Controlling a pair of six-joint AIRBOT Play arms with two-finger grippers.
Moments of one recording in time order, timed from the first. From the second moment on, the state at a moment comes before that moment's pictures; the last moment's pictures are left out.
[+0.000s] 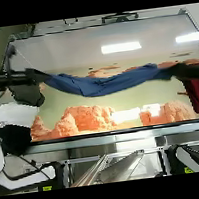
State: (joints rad) left arm 0.30 -1.39 1.46 0.39 -1.58 -1.01; right arm -0.51 -0.95 1.03 -0.47 1.31 1.01
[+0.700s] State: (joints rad) left arm 0.91 -0.83 1.47 -0.56 -1.52 -0.88; right arm -0.75 -0.56 1.60 -0.33 1.06 0.99
